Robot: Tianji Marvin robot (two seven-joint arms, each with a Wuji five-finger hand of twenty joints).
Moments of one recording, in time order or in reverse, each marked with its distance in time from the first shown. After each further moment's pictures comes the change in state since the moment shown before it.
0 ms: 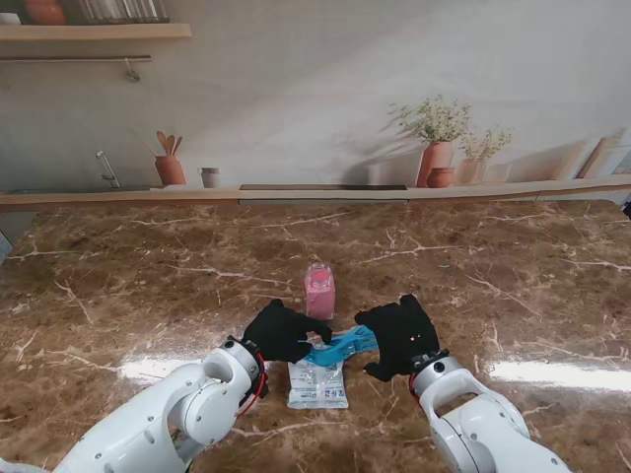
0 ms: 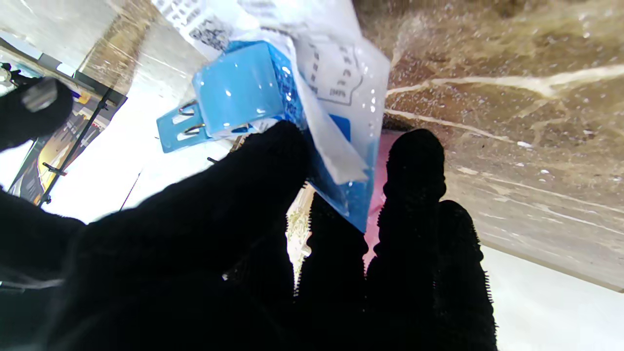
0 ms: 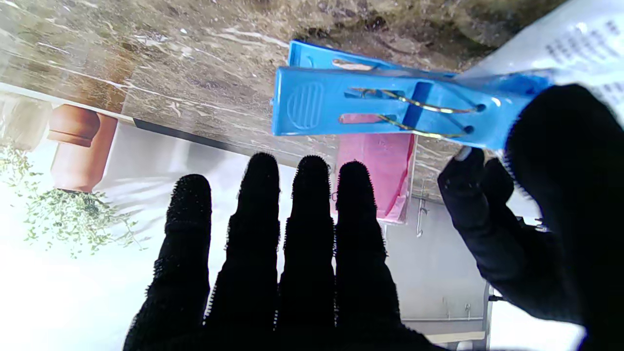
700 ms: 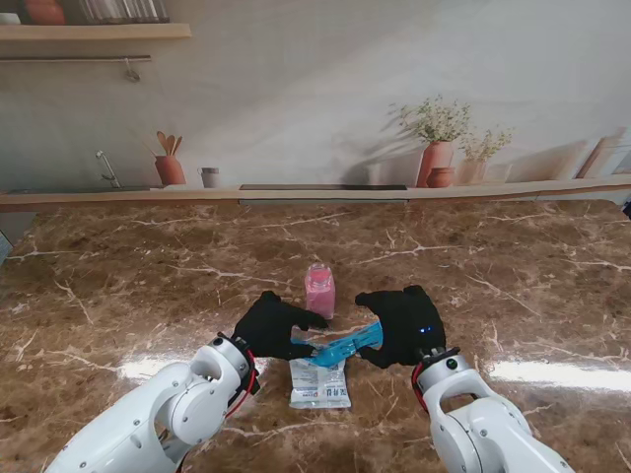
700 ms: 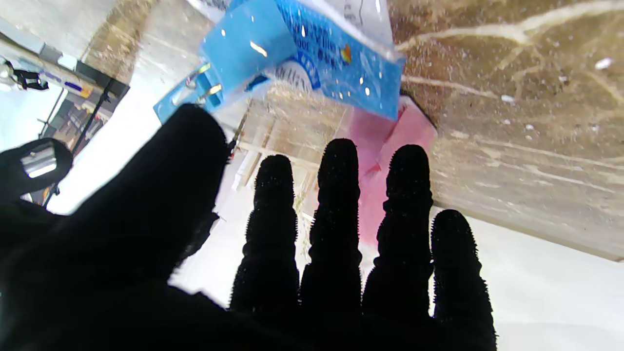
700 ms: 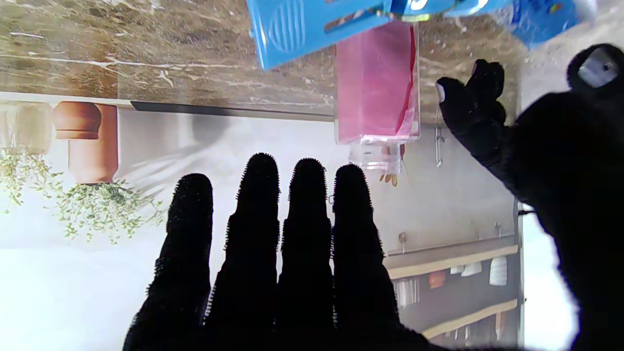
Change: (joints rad) left arm 0.065 0.009 -0.097 -0.068 0.053 -0.043 -0.014; right arm -0.031 -0.031 0.041 -0.026 0.177 0.007 -0.139; left_hand -0.223 0.043 -0.280 0.042 -0.114 0.115 0.015 -0.530 -0.294 -0.027 -0.150 -0.590 -0.250 -0.027 -0.279 -0.305 -0.099 -0.002 -0.251 -0.181; right_hand 0.001 0.046 -0.035 0.019 -0.009 0.025 0.011 -0.005 -0.012 0.023 -0.008 -0.024 0.010 0.001 -0.004 -0.025 0.014 -0.016 -0.013 -0.036
